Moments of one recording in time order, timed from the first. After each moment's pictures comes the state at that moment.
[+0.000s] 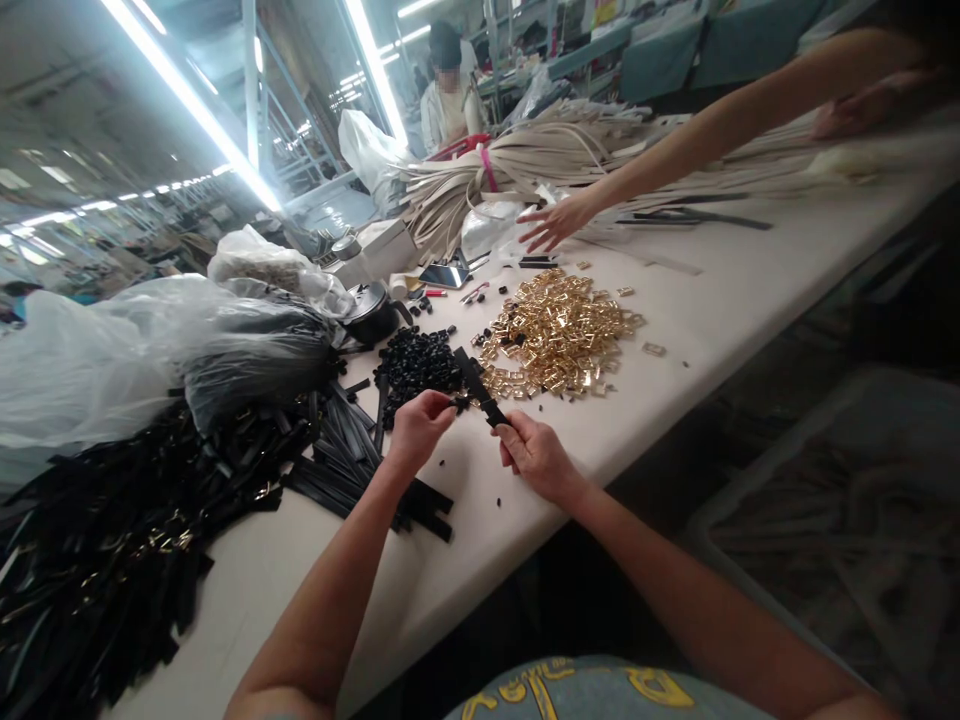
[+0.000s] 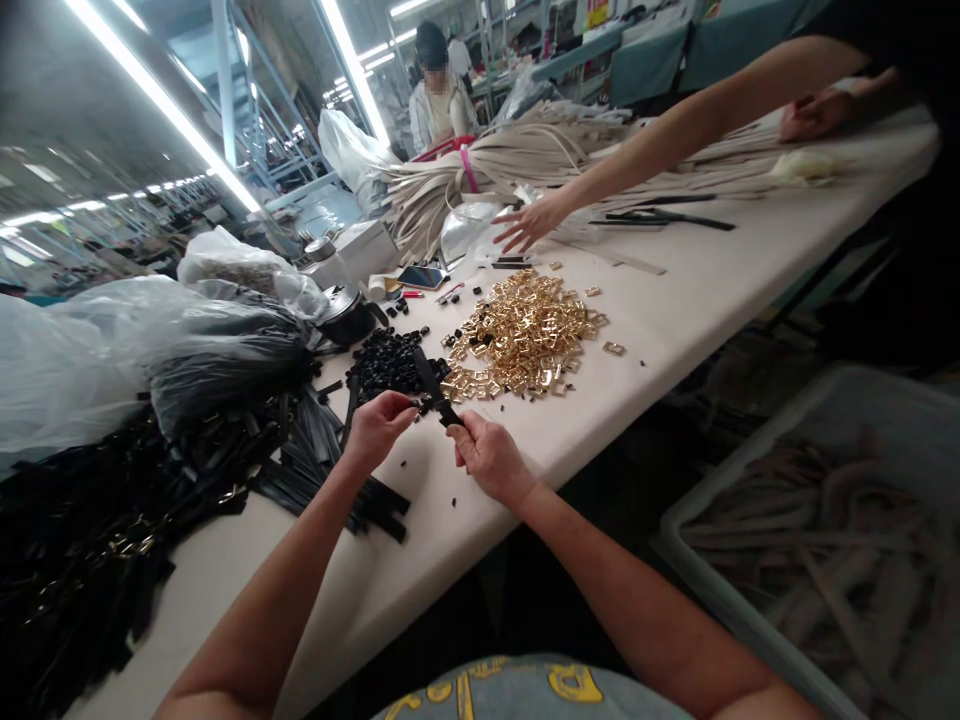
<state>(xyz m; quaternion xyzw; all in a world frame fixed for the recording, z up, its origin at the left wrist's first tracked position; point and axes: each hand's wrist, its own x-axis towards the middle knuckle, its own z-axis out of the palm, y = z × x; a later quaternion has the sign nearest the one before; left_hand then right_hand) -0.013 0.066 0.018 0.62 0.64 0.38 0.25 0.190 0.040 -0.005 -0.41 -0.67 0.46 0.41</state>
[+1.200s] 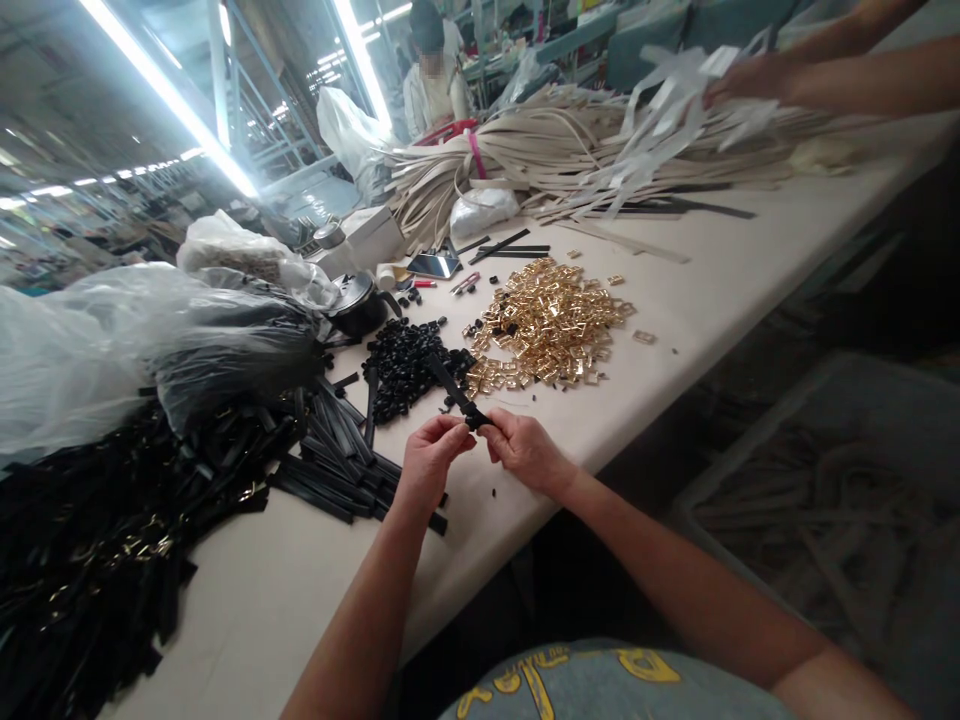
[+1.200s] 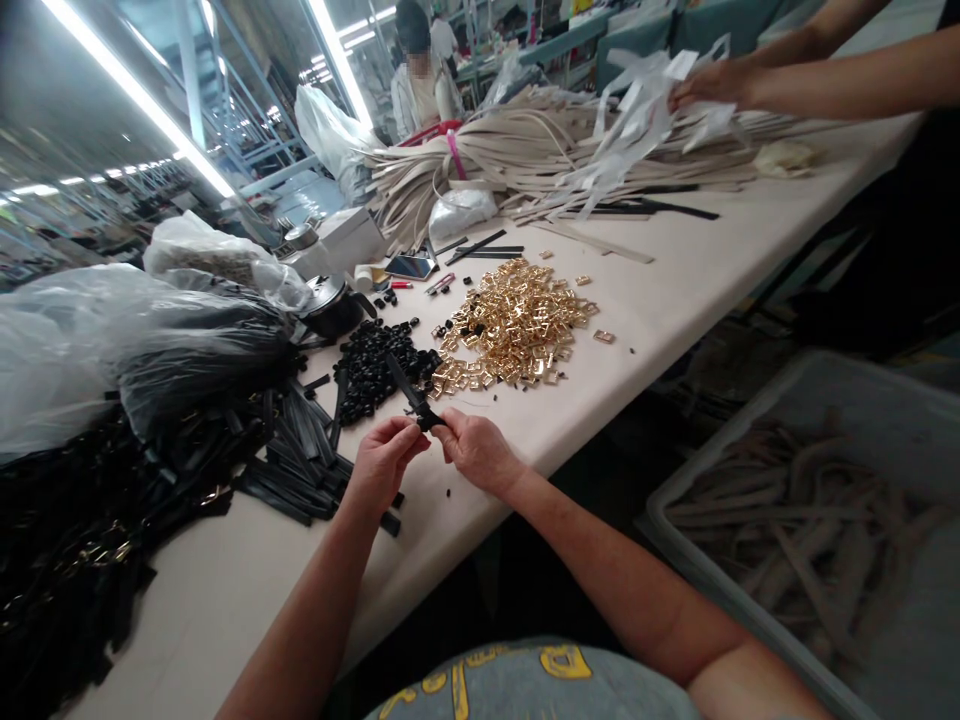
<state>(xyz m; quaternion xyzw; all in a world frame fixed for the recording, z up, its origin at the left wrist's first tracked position) 0.025 0.013 0.014 0.33 0.51 0.54 0.57 0.184 0.038 -0.002 -0.41 -0.74 0.40 0.37</state>
